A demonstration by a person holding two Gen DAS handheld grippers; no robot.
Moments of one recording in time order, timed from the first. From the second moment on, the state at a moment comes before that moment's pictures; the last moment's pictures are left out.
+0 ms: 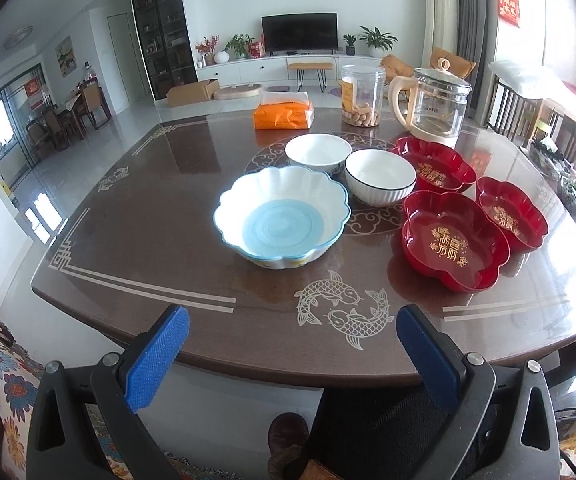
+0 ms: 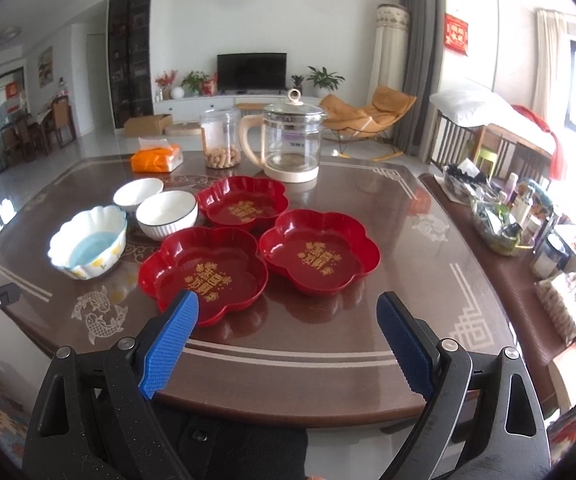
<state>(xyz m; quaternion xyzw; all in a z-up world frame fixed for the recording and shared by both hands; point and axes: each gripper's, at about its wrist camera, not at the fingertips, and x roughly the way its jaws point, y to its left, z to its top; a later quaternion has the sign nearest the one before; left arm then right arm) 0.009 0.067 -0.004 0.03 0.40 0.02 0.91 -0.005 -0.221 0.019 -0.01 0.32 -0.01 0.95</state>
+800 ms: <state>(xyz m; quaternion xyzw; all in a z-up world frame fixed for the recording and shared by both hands) 0.030 0.053 -0.037 0.05 0.43 0.05 0.90 0.019 -0.214 -0.024 0.05 0.42 0.02 0.90</state>
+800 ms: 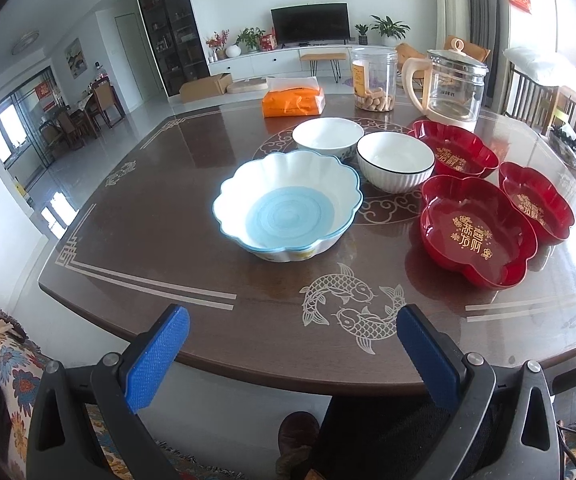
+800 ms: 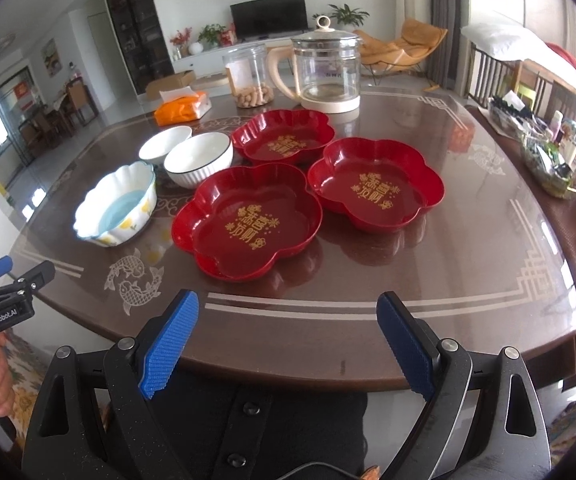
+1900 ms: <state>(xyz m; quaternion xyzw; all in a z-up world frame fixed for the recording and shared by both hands) 0.179 -0.044 -0.115 0.00 0.56 -0.07 0.83 0.168 -0.263 -0.099 0.22 0.54 0.09 0.81</state>
